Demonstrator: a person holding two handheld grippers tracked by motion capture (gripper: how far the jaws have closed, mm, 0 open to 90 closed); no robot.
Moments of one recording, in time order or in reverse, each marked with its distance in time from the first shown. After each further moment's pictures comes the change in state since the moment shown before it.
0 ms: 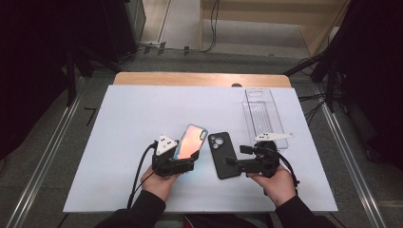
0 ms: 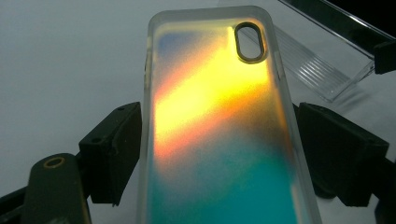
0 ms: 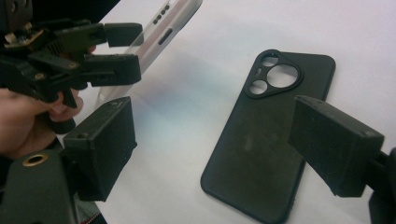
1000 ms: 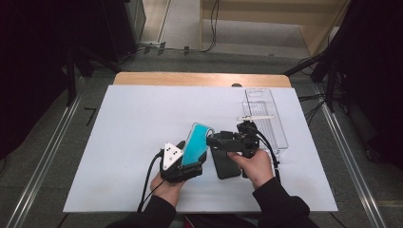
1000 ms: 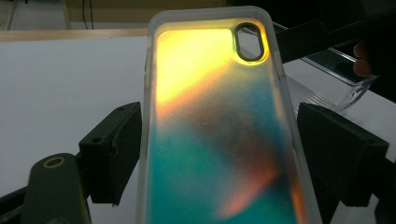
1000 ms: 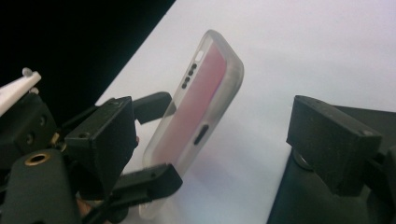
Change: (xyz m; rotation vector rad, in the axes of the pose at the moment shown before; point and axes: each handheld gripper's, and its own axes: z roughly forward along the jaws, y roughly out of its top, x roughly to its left) left arm -0.025 -0.014 0.003 -0.171 0.018 0.032; right arm 0.007 0.049 0.043 -0.034 0.124 0.112
